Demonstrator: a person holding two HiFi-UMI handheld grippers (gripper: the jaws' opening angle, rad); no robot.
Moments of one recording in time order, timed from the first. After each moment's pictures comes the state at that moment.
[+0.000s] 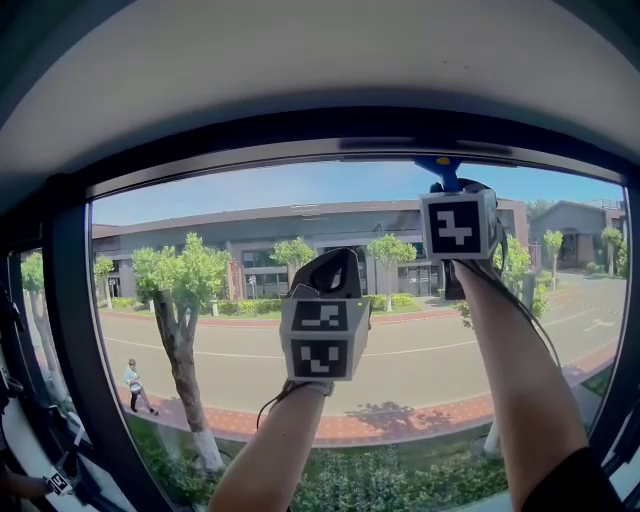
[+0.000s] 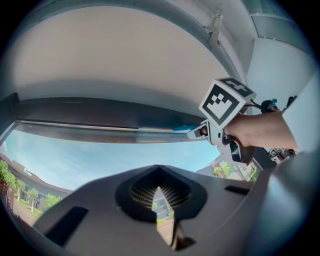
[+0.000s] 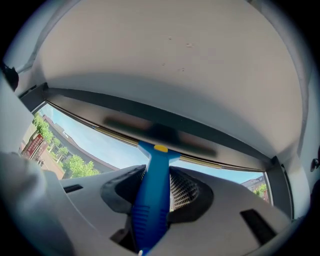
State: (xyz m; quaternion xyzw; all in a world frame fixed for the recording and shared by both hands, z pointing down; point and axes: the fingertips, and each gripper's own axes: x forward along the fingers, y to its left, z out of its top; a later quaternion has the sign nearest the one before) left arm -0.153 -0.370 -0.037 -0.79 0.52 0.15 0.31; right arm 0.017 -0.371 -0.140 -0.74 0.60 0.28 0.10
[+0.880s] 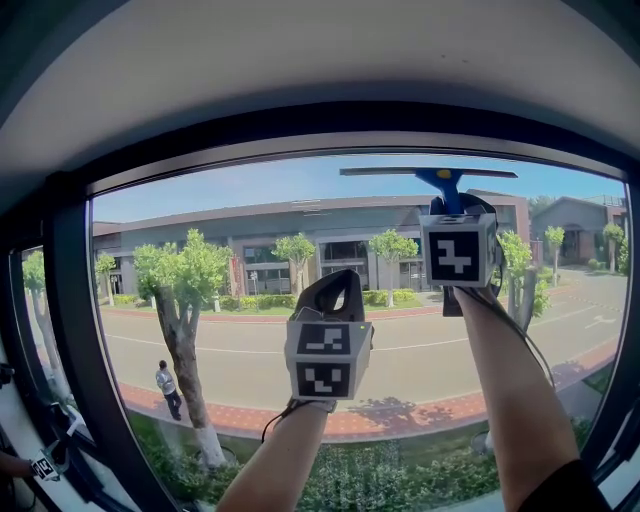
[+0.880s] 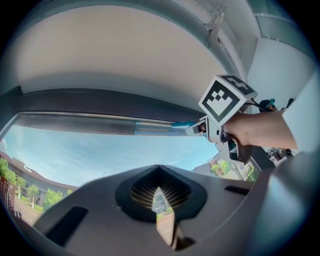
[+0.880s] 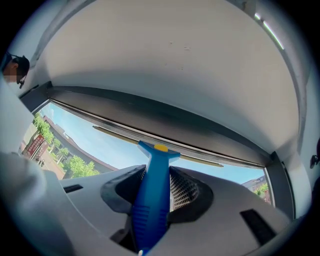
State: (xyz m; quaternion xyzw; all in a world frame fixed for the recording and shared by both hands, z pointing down) left arm -0.148 -0.379 0.004 -0.79 0.52 0.13 0.29; right arm 0.018 -0.377 -0.107 -0.74 0.60 0.28 0.10
